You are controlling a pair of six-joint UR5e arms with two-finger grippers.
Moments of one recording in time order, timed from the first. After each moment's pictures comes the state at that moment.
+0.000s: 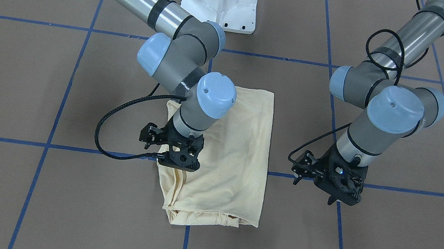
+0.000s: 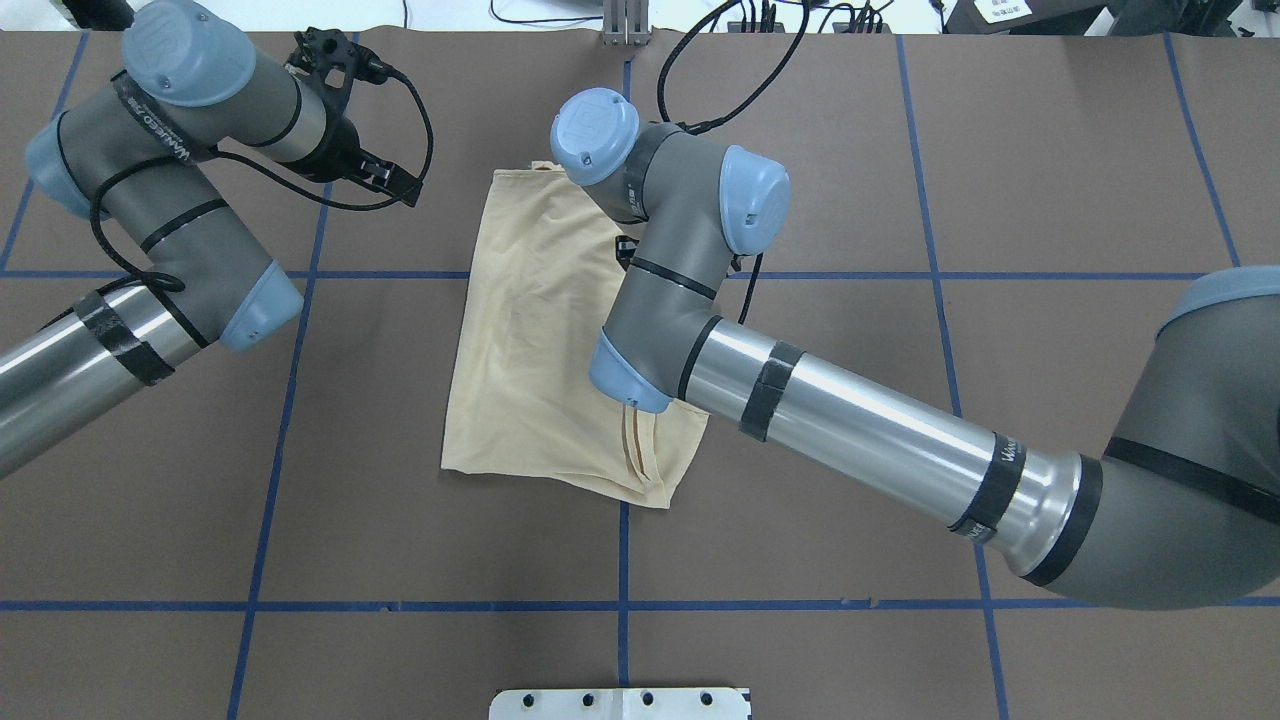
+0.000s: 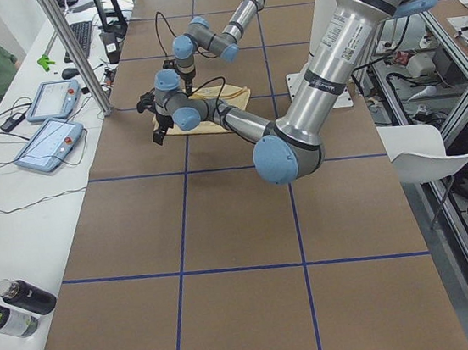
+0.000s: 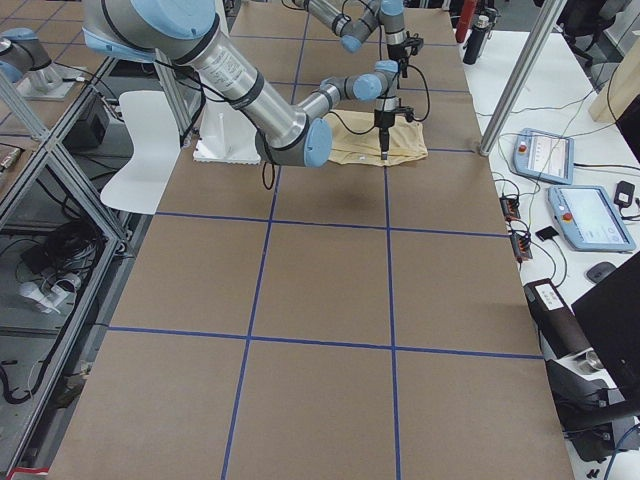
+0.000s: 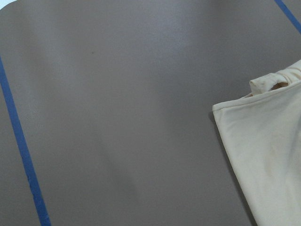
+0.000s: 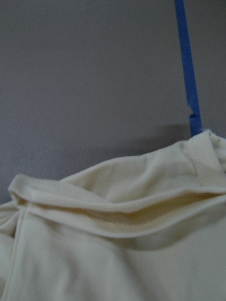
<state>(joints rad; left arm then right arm) -0.89 -2.17 -1.36 -2.08 -2.00 -0.58 0.62 -0.52 1.06 -1.75 1.72 1.00</state>
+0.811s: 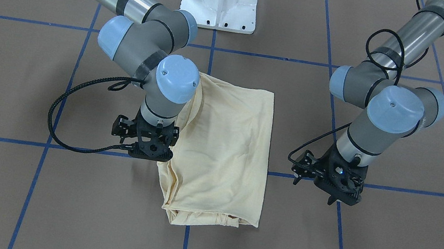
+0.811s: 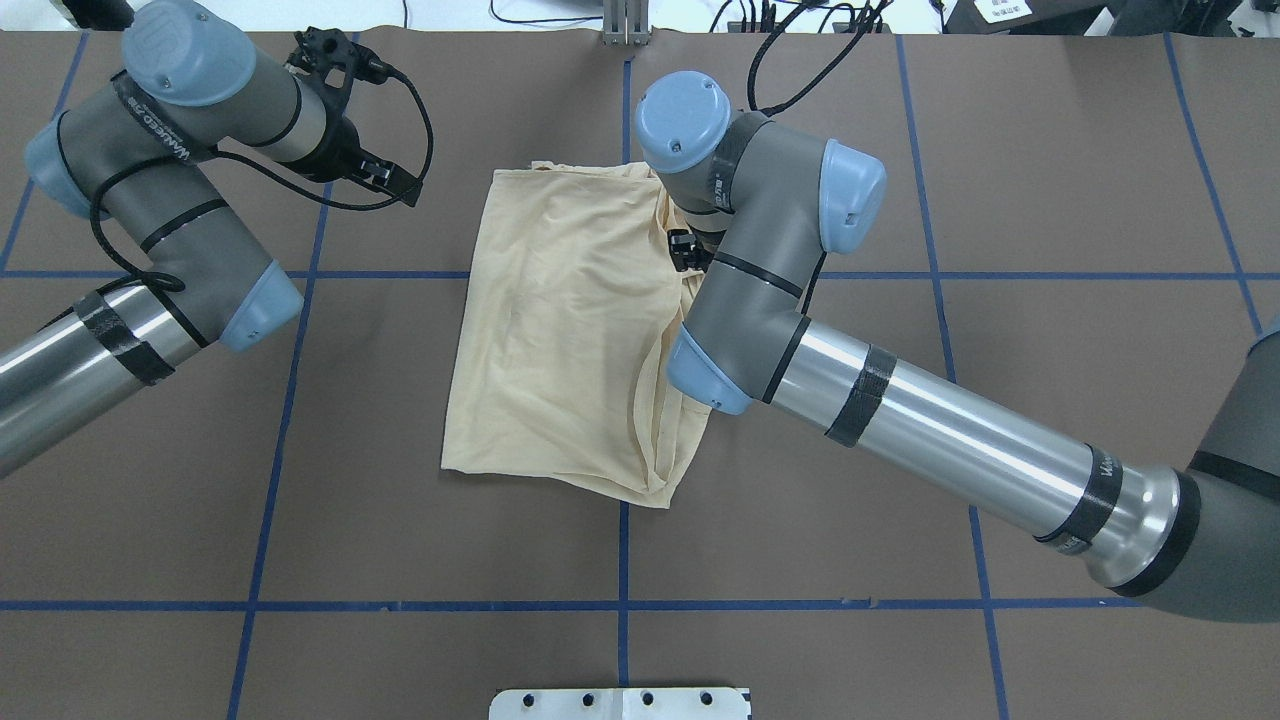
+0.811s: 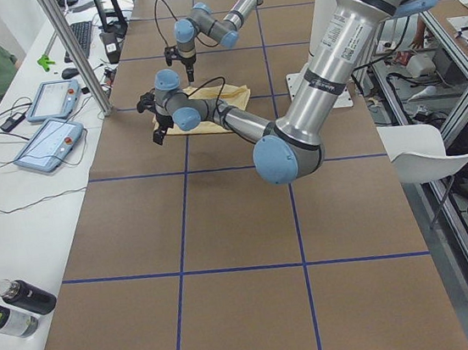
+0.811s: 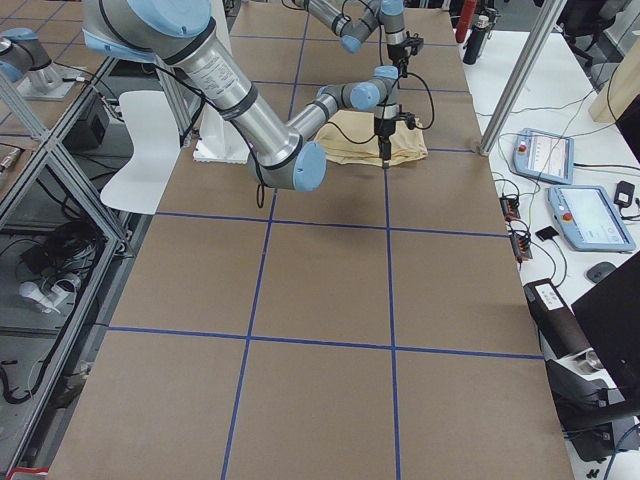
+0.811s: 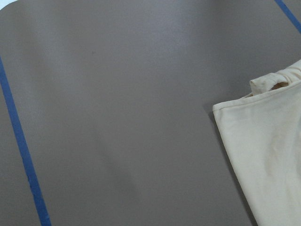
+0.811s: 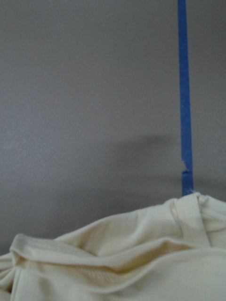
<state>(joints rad) -0.89 -2.17 -1.36 -2.08 -2.00 -0.58 0.66 -0.65 1.28 -1.76 1.77 0.96</state>
